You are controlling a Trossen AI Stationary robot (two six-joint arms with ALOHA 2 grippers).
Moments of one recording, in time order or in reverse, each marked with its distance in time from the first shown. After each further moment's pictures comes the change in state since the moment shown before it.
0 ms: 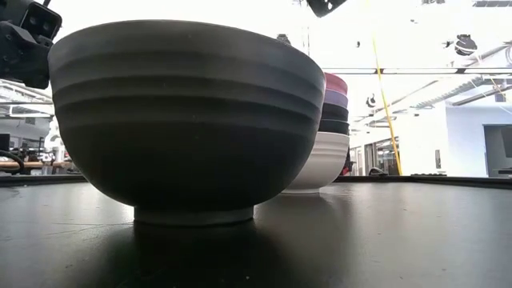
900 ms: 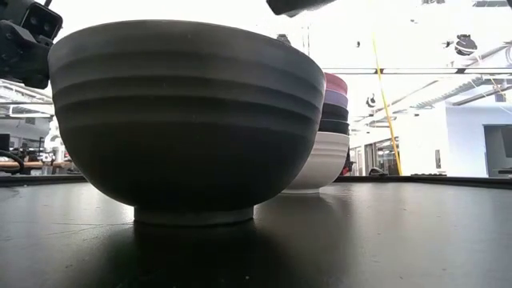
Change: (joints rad) left arm 0.000 0.000 0.000 0.000 0.003 -0.023; right arm 0.100 0.327 0.345 -0.314 0.085 -0.132
